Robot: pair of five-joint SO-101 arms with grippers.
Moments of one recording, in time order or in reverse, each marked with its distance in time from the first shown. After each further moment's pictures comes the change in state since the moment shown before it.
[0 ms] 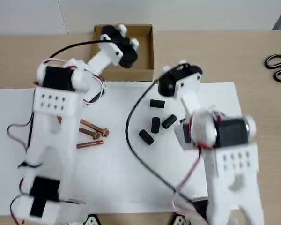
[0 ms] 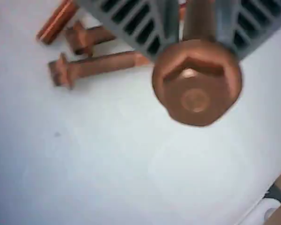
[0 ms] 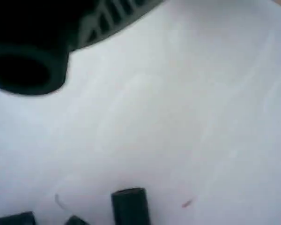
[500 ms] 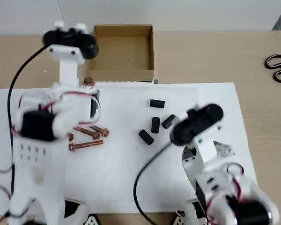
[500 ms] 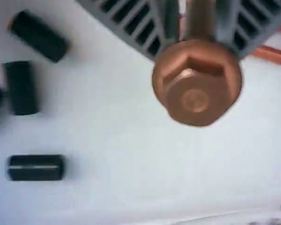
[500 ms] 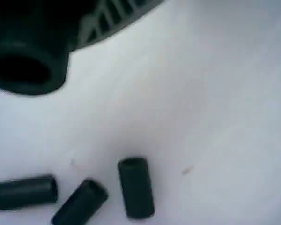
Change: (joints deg) left arm 1.8 -25.4 20.3 -8.3 37.3; right arm -0.1 -33.5 15.6 -2.0 0.0
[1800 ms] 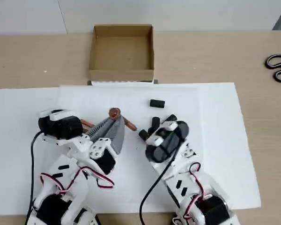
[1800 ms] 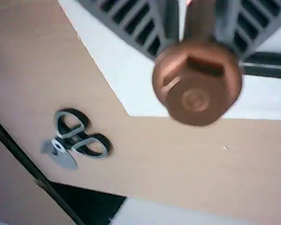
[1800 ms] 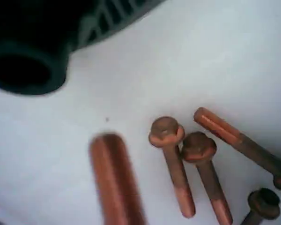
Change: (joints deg) left arm 18.5 -63.5 65.4 -39.5 25.4; right arm -18.6 -28.2 48.6 -40.4 -7.4
